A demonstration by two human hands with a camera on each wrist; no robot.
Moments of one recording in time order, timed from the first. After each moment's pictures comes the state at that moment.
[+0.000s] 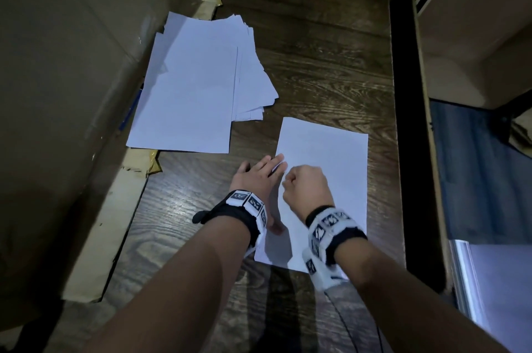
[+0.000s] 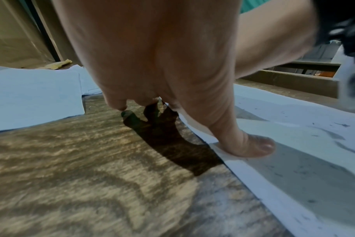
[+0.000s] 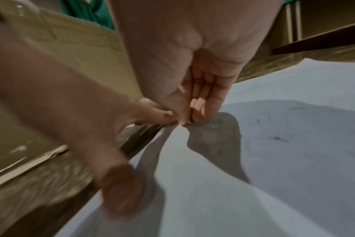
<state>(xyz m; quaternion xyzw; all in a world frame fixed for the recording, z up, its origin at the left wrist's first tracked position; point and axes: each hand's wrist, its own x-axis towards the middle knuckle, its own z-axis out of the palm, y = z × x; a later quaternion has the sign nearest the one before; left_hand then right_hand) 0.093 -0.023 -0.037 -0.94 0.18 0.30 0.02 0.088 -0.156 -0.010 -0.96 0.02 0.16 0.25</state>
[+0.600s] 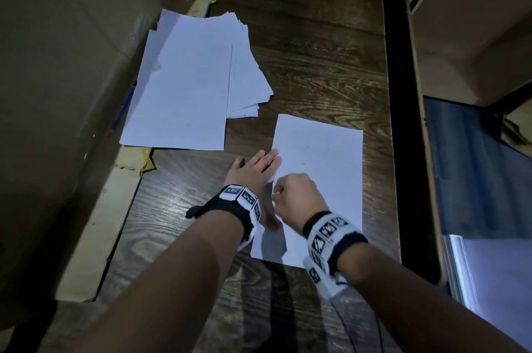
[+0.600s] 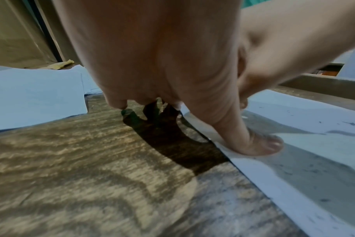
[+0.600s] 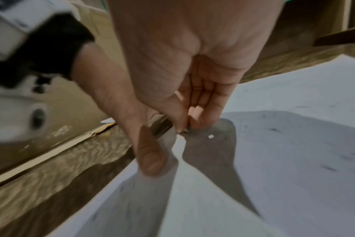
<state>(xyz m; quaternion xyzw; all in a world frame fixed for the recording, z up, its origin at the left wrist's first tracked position) 0.095 -0.022 -0.036 -0.94 0.17 0.29 0.01 0.068 -0.155 -0.002 -0.95 -0.04 0.23 0.21</state>
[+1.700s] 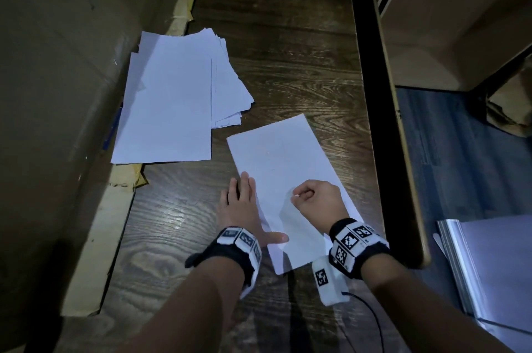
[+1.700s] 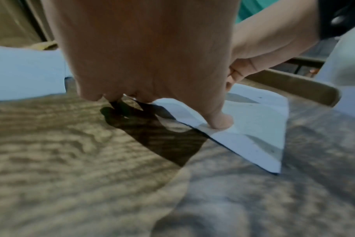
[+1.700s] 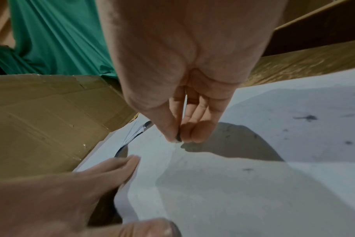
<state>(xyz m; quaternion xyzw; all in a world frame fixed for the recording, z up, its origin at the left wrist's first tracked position) 0.033 -0.052 -0.025 -0.95 0.03 0.30 0.01 0.052 -0.225 -0.018 -0.88 0.12 0.16 0.42</state>
